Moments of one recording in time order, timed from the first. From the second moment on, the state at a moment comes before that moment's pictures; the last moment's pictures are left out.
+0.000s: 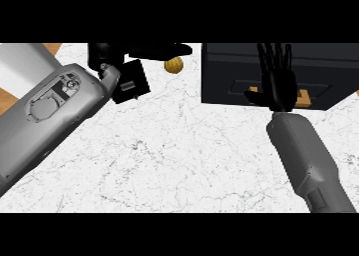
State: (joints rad) left arm -1.07 0.46 -0.63 -1.14 0.52 0.78 0.28; right arm -0.74 -0.15 -0.14 -0.65 1.20 -0.72 -0.11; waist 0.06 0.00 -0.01
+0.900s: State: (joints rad) left arm -0.87 0.53 -0.61 -1.34 0.48 0.77 0.26; right arm -1.06 -0.22 -0.23 -0.28 1.21 -0.73 -0.11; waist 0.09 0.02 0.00
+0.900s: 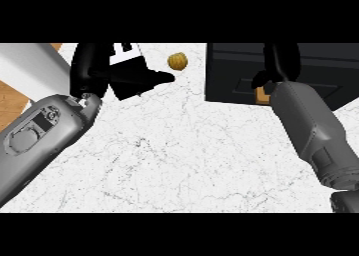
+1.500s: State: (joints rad) left arm -0.79 0.53 -0.59 -1.39 0.46 0.76 0.23; right arm -1.10 -0.20 -0.37 -0.27 1.04 -0.66 -0.34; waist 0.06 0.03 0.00
